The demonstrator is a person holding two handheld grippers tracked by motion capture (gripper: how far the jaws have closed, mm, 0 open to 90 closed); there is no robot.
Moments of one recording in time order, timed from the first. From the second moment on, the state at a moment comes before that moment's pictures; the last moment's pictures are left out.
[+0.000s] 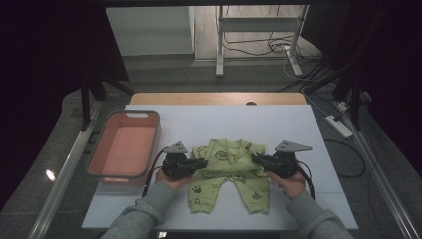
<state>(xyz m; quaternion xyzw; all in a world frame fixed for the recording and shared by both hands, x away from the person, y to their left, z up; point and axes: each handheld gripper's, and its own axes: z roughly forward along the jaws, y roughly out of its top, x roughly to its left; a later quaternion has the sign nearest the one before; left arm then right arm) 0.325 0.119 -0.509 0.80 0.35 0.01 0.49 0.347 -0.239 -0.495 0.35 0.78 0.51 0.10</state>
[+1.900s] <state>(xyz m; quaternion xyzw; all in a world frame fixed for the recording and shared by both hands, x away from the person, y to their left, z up) 0.325 0.143 -0.493 0.77 0.40 0.05 0.50 0.406 -0.201 -0.481 0.37 0.80 0.47 0.07</state>
